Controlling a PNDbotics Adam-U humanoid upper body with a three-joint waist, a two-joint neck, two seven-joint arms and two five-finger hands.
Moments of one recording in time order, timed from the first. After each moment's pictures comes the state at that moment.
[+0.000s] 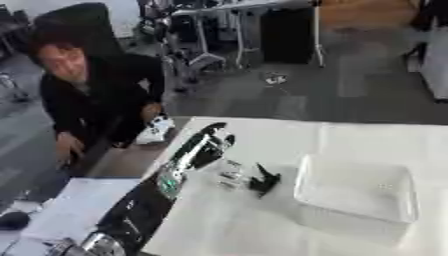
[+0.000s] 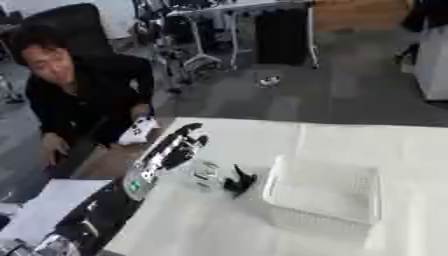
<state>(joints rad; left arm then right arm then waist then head) -0.87 0.56 0.00 -0.53 -0.41 -0.44 0.14 -0.66 -0.15 0.14 -1.99 0.07 -0.22 -0.51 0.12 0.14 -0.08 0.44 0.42</state>
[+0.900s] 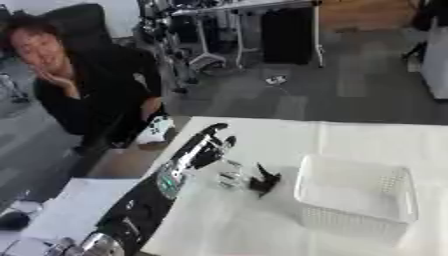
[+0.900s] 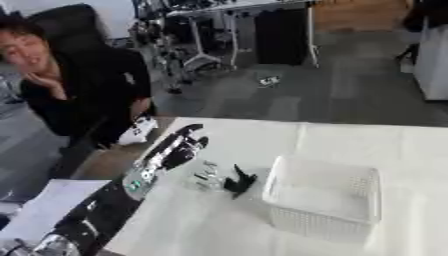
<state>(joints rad) -0.87 0.58 0.00 -0.53 -0.43 -0.47 0.06 -0.66 -0.15 0.14 -1.99 0.07 -0.22 -0.51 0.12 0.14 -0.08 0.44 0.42</state>
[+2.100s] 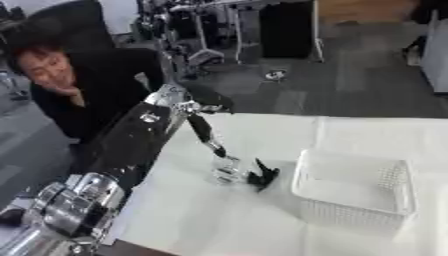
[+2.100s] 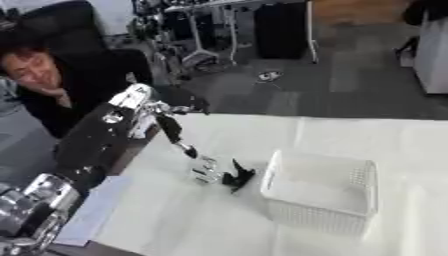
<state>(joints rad) -1.14 0.66 -0.03 -0.63 -1.52 -0.60 -0.38 -0.65 -0.15 0.14 -1.99 0.07 -0.22 -0.51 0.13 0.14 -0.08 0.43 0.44</state>
